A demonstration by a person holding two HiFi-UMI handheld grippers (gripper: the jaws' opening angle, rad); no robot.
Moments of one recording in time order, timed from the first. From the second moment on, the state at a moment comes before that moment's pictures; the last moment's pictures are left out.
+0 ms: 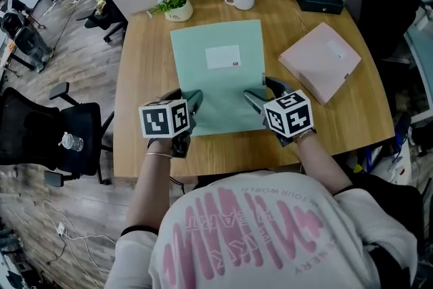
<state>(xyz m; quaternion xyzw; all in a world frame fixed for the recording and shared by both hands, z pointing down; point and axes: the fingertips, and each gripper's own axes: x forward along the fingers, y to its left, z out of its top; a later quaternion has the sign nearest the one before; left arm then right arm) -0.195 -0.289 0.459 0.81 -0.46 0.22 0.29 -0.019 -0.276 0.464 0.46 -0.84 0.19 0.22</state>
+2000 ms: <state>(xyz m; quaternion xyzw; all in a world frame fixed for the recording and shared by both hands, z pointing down) -0.200 -0.278 0.420 0.83 -0.53 0.12 0.15 -0.019 -0.279 0.430 0.51 -0.84 0.01 0.18</state>
